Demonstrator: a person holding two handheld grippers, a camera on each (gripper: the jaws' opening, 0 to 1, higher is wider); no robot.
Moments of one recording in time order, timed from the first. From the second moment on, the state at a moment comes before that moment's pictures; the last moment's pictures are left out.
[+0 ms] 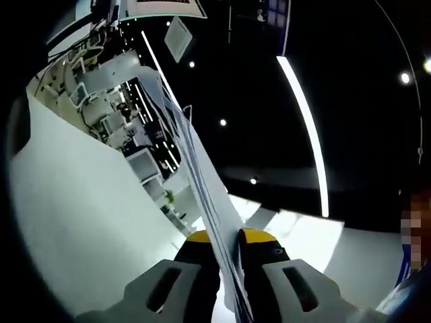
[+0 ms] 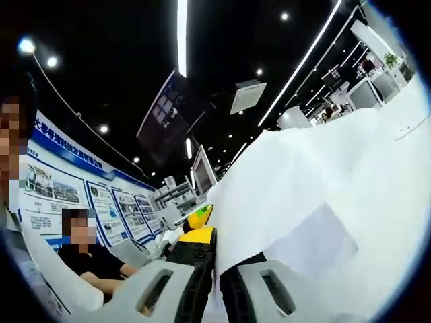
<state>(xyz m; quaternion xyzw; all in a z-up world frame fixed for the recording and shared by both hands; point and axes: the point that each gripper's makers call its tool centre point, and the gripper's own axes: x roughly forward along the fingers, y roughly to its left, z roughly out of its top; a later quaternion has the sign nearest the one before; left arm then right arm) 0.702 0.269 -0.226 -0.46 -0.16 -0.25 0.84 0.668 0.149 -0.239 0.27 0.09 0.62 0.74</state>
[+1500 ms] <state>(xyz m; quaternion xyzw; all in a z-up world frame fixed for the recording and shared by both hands) 0.703 0.267 -0.227 -0.45 -0.16 -0.25 0.84 0.630 0.178 -0.258 0.22 0.14 0.67 0.69</state>
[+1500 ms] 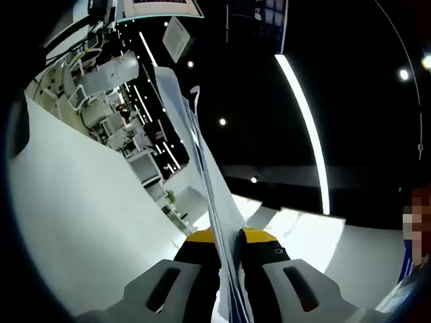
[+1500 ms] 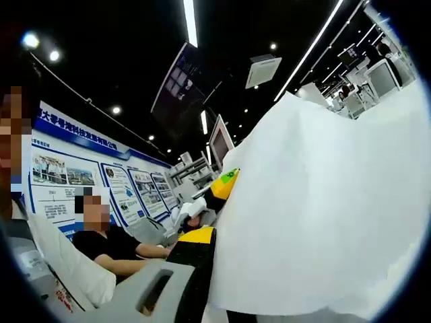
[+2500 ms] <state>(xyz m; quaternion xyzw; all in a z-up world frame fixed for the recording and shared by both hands) 0.702 0.267 -0.225 -0.45 -0.16 -0.25 0.84 0.628 0.180 -0.263 0.21 0.14 0.67 0.70</state>
